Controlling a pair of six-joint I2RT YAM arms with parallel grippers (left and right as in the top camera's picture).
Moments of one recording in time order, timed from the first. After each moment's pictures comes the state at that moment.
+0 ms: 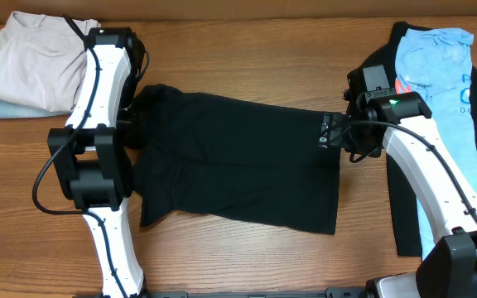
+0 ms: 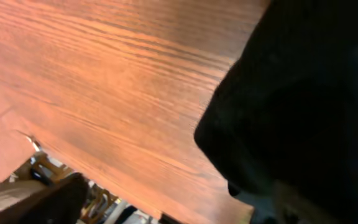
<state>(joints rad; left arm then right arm) 0.01 2.31 2.08 -1.66 -0.44 -0.22 0.17 1.61 1.31 -1.04 -0.06 0.36</state>
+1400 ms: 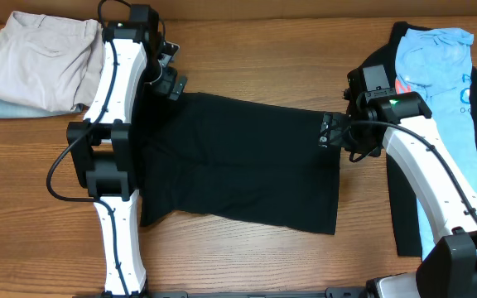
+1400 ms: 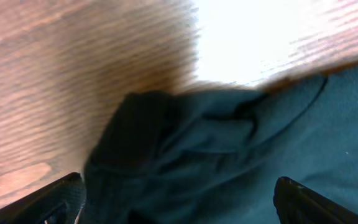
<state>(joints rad) -0.06 2.43 2.26 -1.25 0.01 0.27 0.17 1.61 1.31 -1.03 -0.06 0.36</state>
